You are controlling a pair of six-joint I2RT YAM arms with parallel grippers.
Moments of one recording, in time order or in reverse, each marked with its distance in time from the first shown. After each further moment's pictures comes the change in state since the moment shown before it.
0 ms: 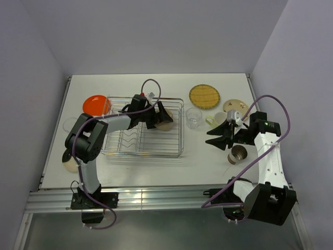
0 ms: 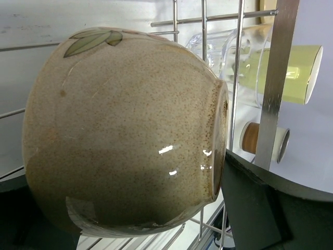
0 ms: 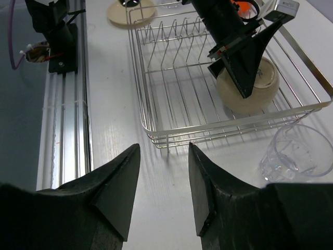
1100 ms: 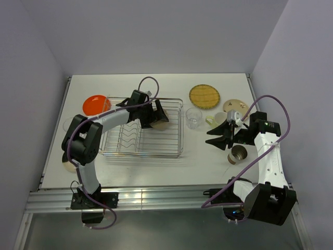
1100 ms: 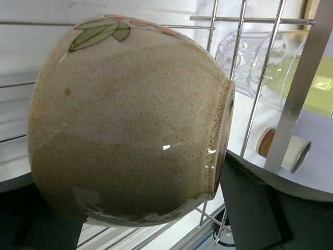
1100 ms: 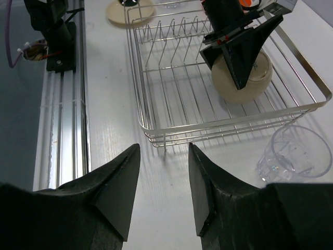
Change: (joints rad) left arm 0.014 -0.045 0.123 -0.356 -0.109 0.047; right arm 0.000 0.000 0.000 0.000 0.000 -0.015
